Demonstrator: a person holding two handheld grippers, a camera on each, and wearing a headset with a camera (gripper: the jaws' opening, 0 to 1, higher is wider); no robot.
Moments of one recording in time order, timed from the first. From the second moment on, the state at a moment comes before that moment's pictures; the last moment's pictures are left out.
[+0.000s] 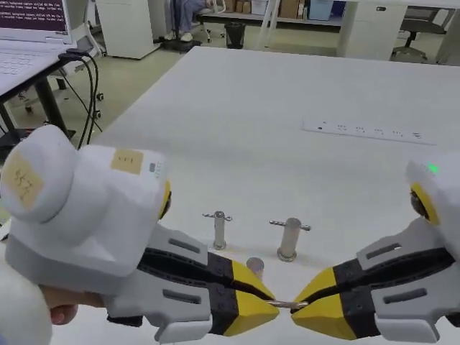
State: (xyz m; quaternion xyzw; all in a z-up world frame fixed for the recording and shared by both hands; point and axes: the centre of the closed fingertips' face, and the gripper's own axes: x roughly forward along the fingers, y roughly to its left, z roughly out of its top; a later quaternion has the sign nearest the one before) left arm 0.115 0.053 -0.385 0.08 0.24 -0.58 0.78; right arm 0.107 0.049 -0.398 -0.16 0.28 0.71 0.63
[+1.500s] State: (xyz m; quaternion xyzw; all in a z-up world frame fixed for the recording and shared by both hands) left arm 0.178 0.072 -0.438 0.16 0.27 -0.54 0.78; right arm 0.171 0.030 -0.442 -0.24 0.32 0.63 0.67
